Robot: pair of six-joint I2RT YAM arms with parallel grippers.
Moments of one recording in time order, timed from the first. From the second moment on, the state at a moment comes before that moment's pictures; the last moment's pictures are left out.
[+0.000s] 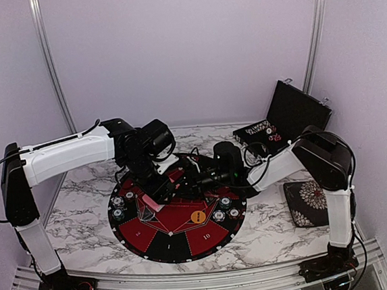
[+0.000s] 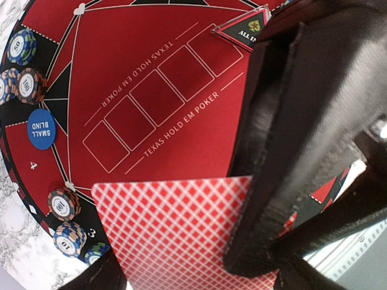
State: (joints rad) left arm -0.89 1.81 1.59 -1.11 0.00 -0.07; right arm 0.82 2.06 1.10 0.80 -0.91 1.32
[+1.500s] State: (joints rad) left arm -0.90 1.83 1.59 -1.10 0.02 -0.07; right arm 0.82 2.06 1.05 0.92 -0.92 1.39
